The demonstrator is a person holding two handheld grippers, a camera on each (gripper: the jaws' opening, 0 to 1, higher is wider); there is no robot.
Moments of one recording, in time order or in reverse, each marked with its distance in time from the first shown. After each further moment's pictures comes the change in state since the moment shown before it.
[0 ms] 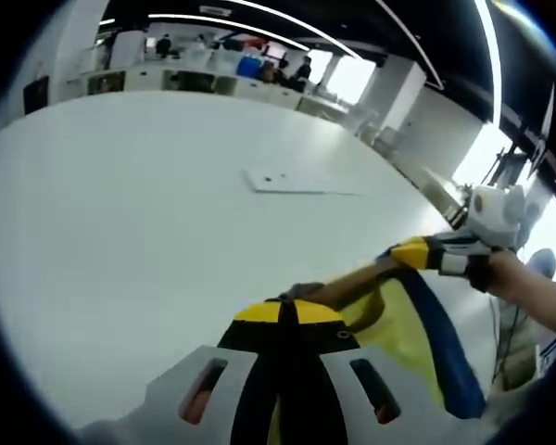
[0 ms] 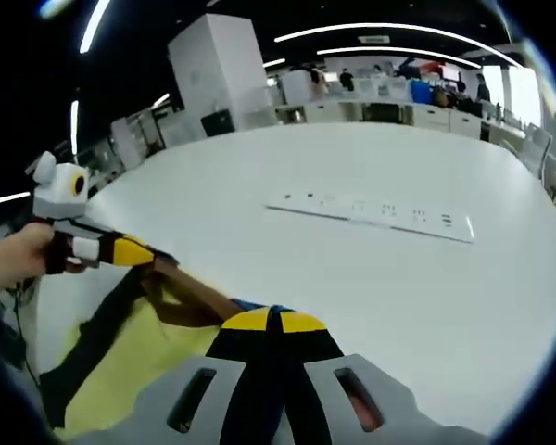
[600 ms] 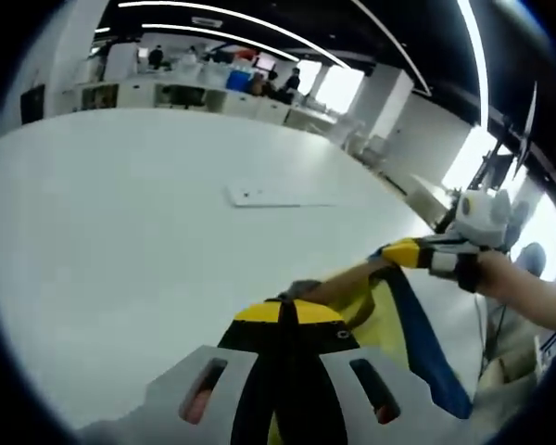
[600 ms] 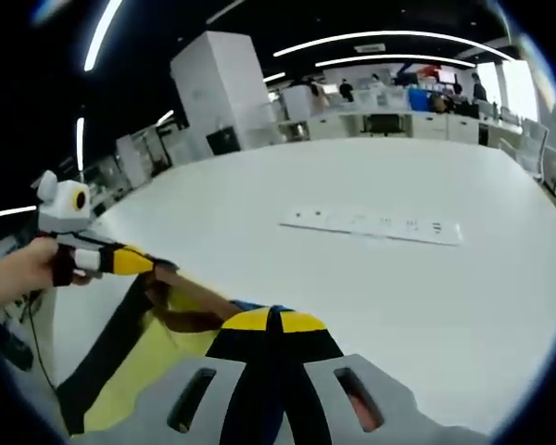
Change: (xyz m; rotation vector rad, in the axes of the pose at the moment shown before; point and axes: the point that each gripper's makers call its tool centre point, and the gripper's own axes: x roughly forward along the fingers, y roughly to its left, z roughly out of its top) left arm -0.038 -0.030 0.008 0.022 -0.055 -0.039; right arm -0.036 0.015 0.012 0.031 -0.066 0.025
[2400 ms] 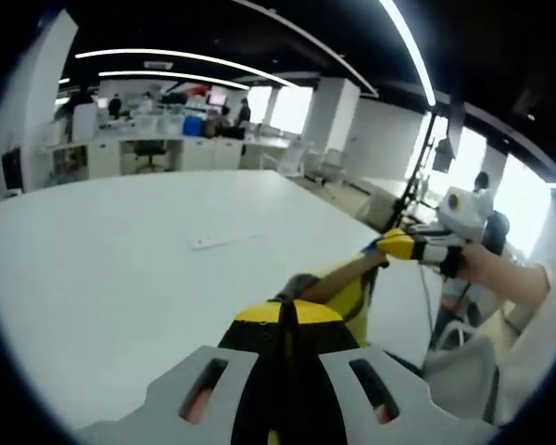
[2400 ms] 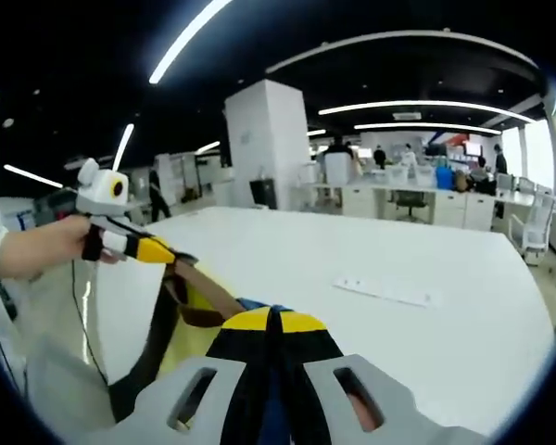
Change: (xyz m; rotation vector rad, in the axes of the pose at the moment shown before) left arm -0.163 -0.105 0.025 0.198 -0.120 -0.127; right arm -0.172 0.113 0.053 -0.197 -0.266 0.083
